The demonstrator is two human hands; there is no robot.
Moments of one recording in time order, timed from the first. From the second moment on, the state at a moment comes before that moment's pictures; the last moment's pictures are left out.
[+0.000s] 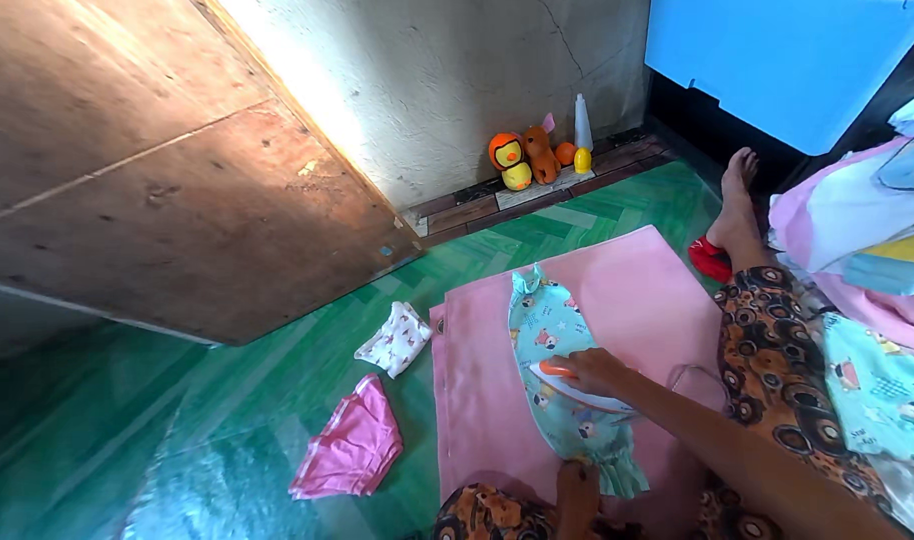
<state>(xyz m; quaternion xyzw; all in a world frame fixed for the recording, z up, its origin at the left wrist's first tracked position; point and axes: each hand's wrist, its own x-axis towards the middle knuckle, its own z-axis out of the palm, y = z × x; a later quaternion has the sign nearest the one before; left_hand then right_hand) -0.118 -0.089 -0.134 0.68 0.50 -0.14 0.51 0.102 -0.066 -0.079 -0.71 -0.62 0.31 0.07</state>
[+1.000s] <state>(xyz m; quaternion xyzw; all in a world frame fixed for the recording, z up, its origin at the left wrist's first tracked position) -0.115 -0.090 -0.128 0.69 0.50 -0.15 0.51 0.146 -0.041 -0.066 -0.84 -0.45 0.29 0.09</state>
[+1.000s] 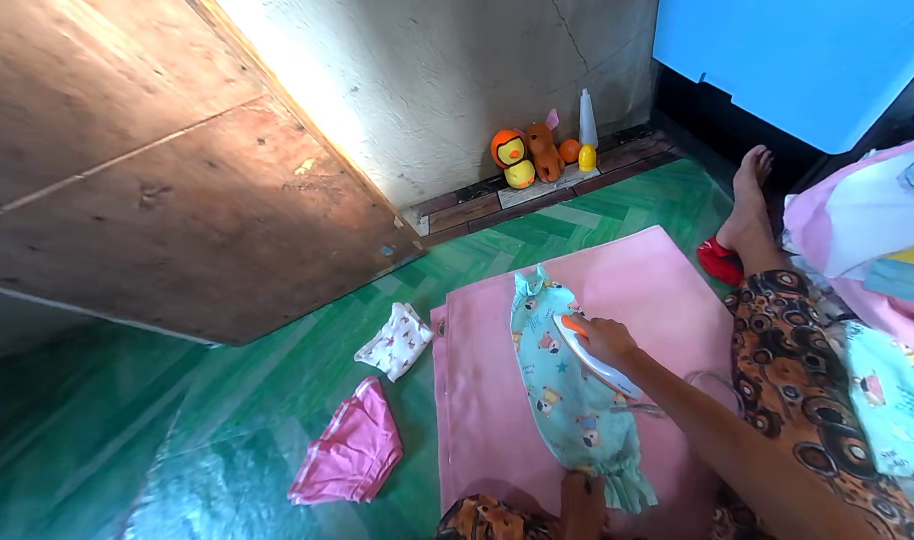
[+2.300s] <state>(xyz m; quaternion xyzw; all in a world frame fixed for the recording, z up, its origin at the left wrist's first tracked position) -0.118 -0.090 -0.132 0.67 0.50 -0.16 0.53 0.146 0.039 -0.069 -0.79 -0.51 0.31 0.11</state>
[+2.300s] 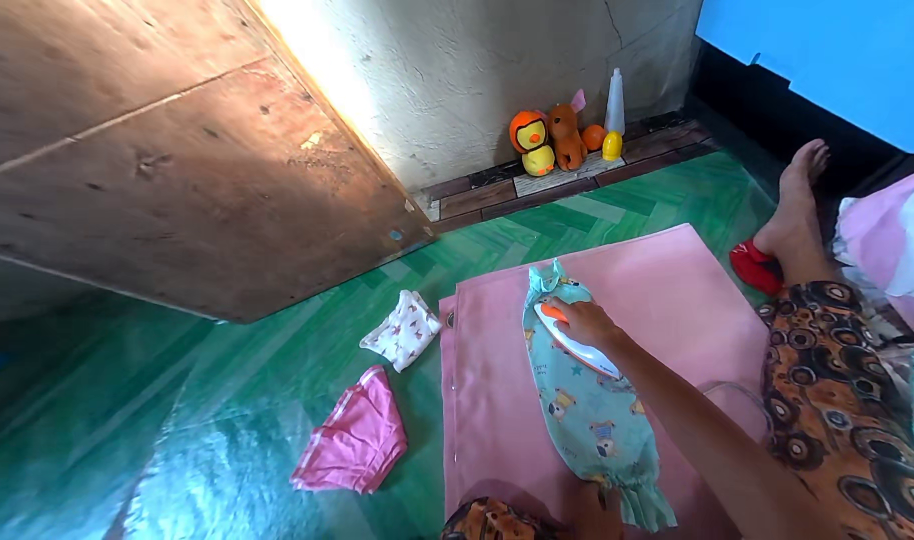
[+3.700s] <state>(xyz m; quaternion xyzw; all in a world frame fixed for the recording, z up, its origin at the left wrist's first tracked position) -0.117 -0.089 -0.133 0.72 0.48 -0.14 0.49 0.061 -0.032 -0.074 -0.69 -0.64 0.34 0.09</state>
